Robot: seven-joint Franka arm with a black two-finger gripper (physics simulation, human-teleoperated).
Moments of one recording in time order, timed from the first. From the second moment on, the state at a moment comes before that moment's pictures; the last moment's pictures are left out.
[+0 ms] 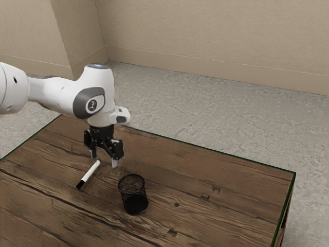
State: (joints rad) arm -0.12 0.14 0.11 -2.07 0.04 2.01 0.02
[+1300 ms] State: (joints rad) arm -0.04 0.33 0.26 -2.13 -0.04 2.42 0.30
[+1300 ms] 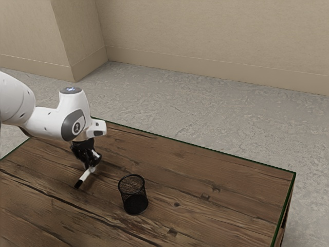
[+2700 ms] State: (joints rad) arm -0.06 0.06 -0.20 -2.23 -0.12 2.73 0.19
